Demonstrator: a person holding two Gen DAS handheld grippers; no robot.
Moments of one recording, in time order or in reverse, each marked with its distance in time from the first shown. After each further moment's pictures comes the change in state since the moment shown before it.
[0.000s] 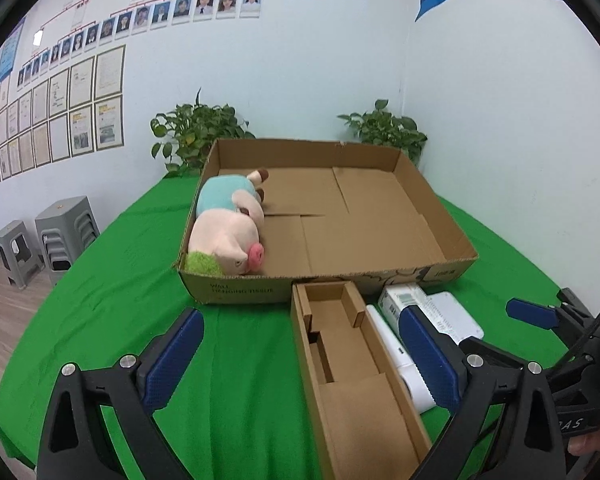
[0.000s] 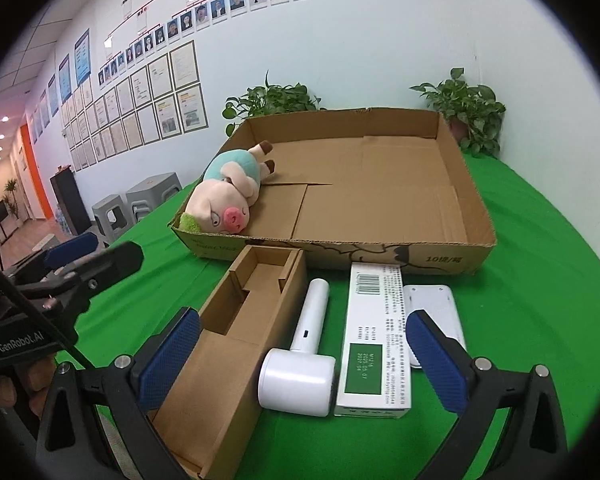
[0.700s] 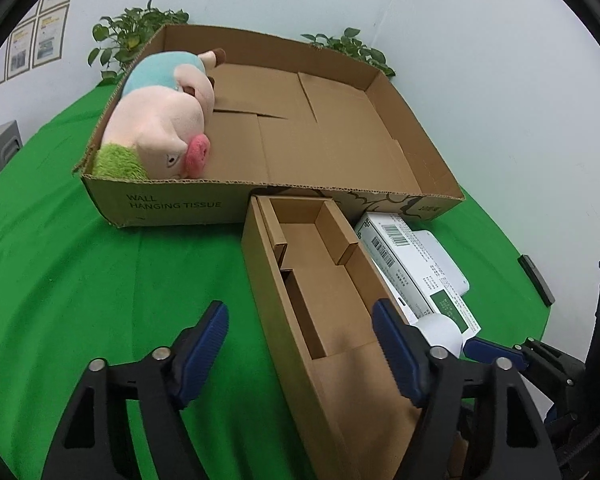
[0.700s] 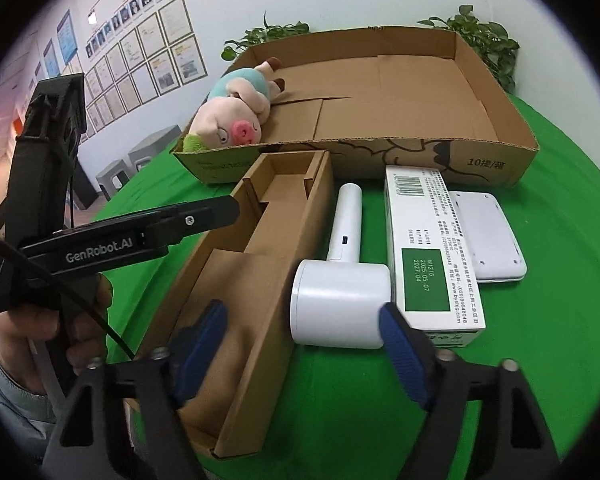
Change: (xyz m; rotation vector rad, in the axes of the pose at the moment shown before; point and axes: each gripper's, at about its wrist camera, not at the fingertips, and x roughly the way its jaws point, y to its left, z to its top) left arm 0.115 0.036 -0.030 -0.071 0.297 -0.296; right arm 0.023 0.019 -0.049 0.059 0.213 0.025
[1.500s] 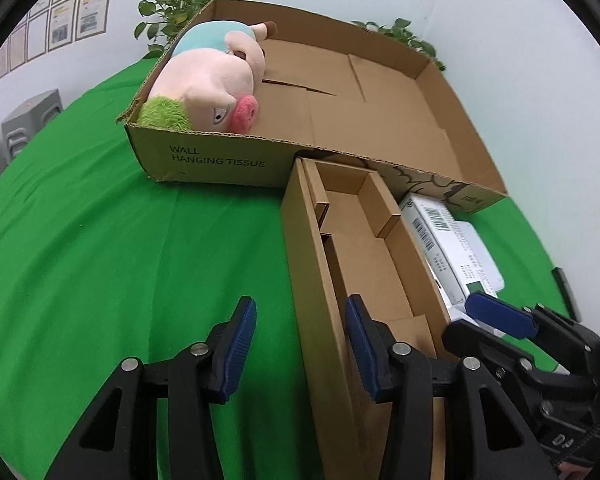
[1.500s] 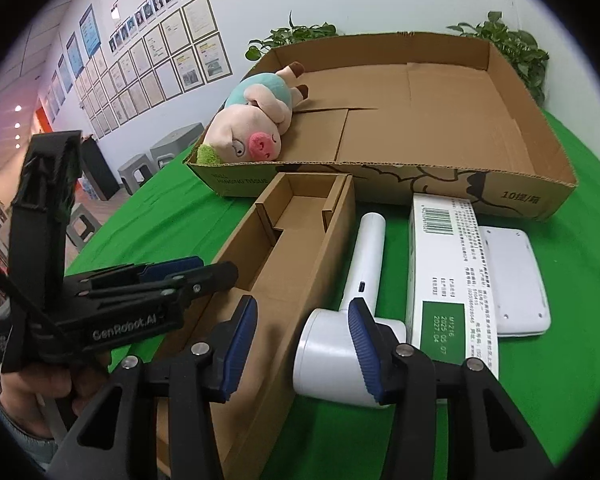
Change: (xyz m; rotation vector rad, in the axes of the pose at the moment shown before) left arm 0.004 -0.004 -0.013 -0.107 0.050 0.174; right arm 0.023 -0.008 0.032 -0.056 0.010 0.111
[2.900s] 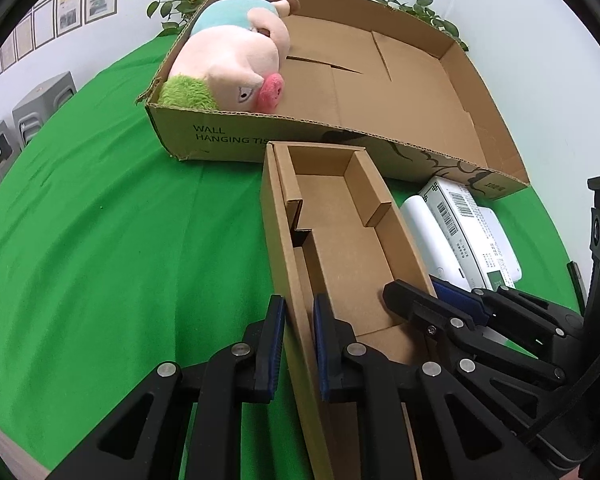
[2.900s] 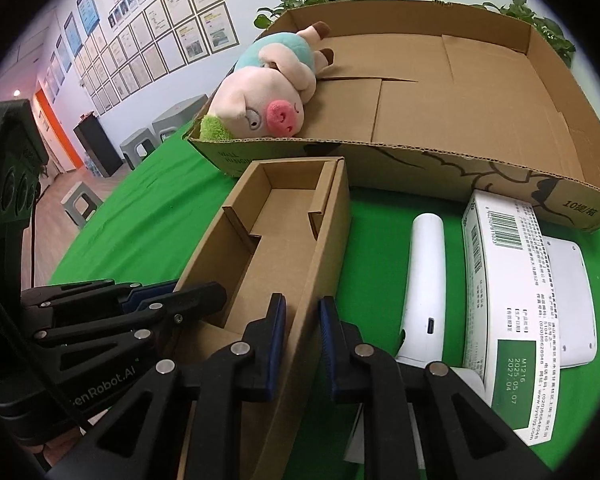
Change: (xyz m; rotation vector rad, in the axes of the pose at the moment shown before) left arm -0.007 0.019 0.006 -0.013 0.093 0.052; right arm 0.053 0.024 0.023 -0.025 0.111 0.009
